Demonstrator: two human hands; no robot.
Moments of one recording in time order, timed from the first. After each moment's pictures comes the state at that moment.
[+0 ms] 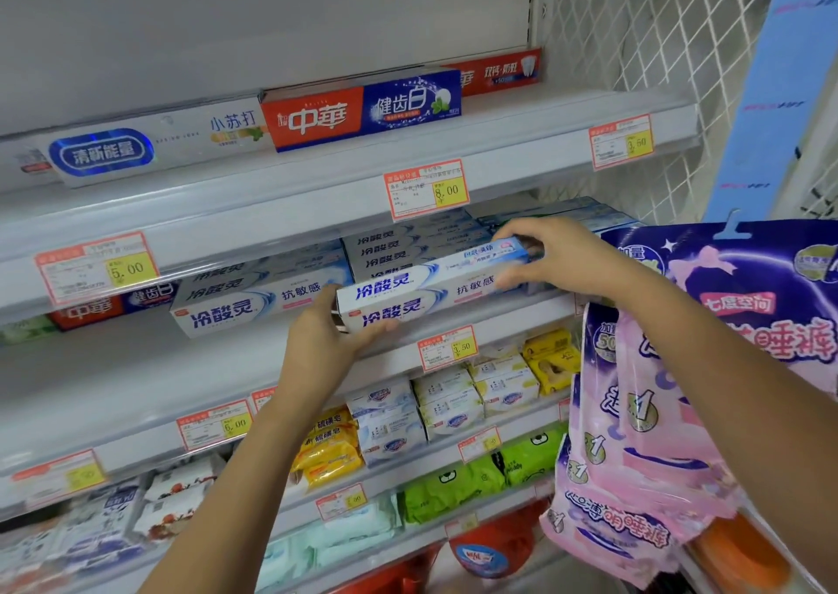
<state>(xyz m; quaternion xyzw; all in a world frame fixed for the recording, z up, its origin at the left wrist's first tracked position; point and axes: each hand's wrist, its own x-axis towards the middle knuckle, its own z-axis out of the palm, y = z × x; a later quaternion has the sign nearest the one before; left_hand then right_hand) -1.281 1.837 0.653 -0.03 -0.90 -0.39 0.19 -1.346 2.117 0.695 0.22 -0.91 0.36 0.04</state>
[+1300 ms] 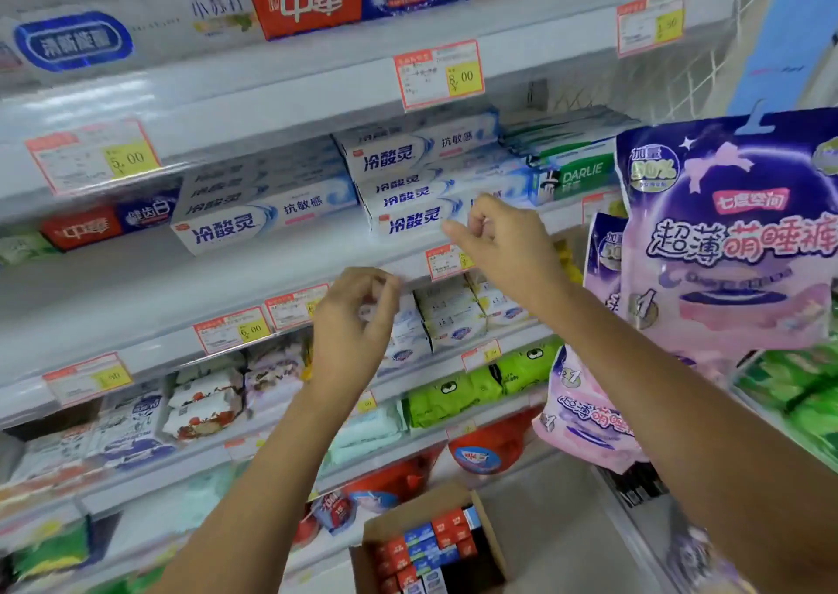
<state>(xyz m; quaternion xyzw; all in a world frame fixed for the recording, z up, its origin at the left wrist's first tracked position) -1.226 1.843 0.589 -0.11 -0.84 -0.45 0.28 -1.282 2.033 0.623 0.15 -0.88 0.39 0.22</state>
